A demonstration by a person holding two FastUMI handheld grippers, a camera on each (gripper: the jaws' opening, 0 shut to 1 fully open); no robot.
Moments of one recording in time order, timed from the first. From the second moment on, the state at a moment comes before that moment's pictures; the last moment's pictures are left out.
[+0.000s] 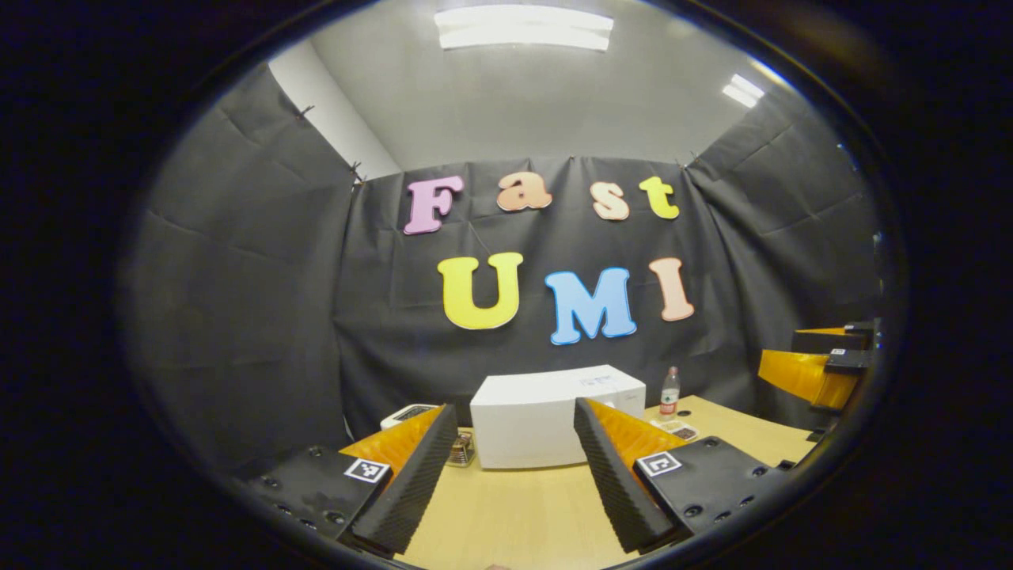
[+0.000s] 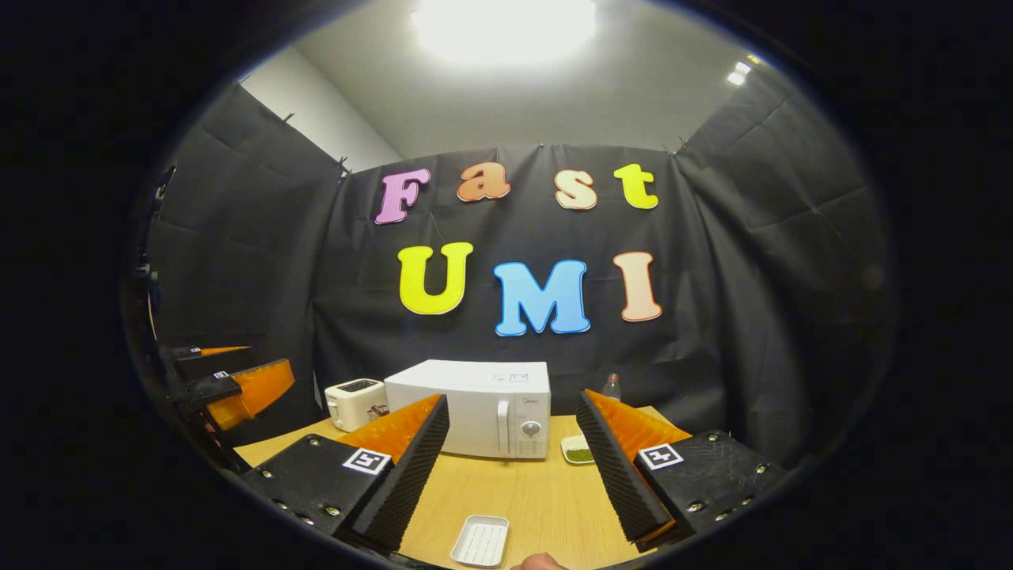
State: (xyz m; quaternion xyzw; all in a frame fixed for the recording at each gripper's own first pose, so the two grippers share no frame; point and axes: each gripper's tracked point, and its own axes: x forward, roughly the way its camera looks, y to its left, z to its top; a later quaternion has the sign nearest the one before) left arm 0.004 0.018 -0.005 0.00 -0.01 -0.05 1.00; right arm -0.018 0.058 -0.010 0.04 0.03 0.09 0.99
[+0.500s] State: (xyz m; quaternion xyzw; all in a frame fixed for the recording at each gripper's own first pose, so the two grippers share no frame) left arm 0.000 0.039 -0.007 -0.02 0.00 -0.03 1.00; right arm -0.016 0.068 0.007 0.04 0.01 0.09 0.99
